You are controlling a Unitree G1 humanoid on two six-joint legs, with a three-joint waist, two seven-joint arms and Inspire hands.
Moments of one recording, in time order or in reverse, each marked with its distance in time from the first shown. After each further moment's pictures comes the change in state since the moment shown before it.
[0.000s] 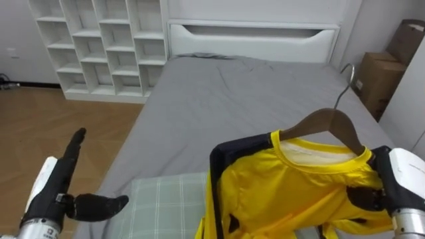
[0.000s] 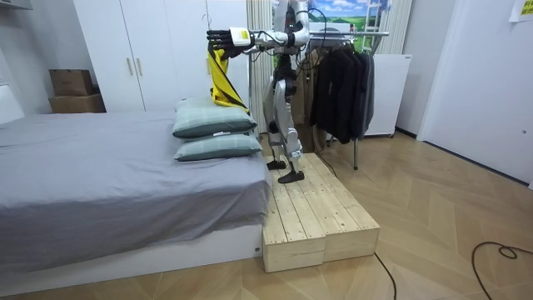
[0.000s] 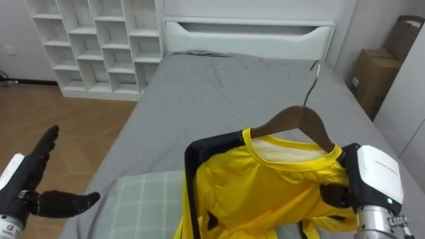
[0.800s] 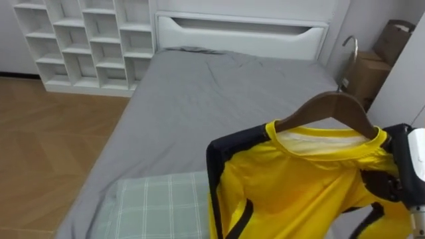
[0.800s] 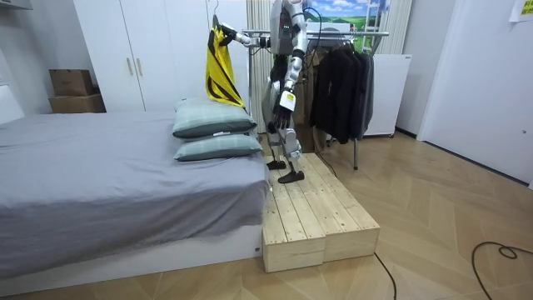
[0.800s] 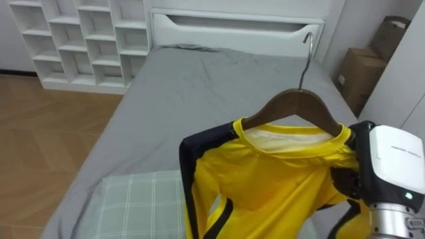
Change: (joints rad) left arm 0.120 -0.053 0.116 0.946 -0.188 -0.048 0.123; right arm 0.120 -0.005 -0.041 -0.353 -0.152 -0.009 -0.073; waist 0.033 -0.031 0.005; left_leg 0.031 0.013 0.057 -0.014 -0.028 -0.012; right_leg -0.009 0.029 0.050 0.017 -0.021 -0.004
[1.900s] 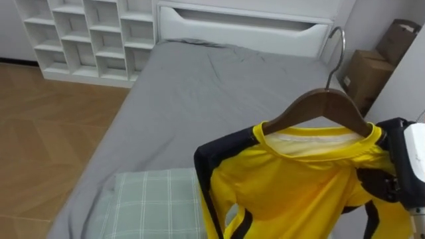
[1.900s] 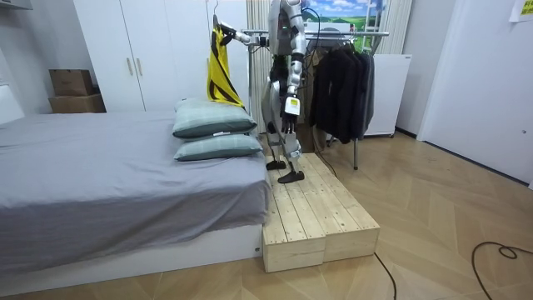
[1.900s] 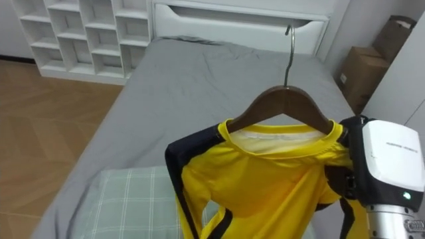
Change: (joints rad) left arm -0.003 -0.035 -0.064 0.065 0.076 0.050 0.014; right arm 0.065 0.013 0.007 -0.094 -0.009 0.018 0.063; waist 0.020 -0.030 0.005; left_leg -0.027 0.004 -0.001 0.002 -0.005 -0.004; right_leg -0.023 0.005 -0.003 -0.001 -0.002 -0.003
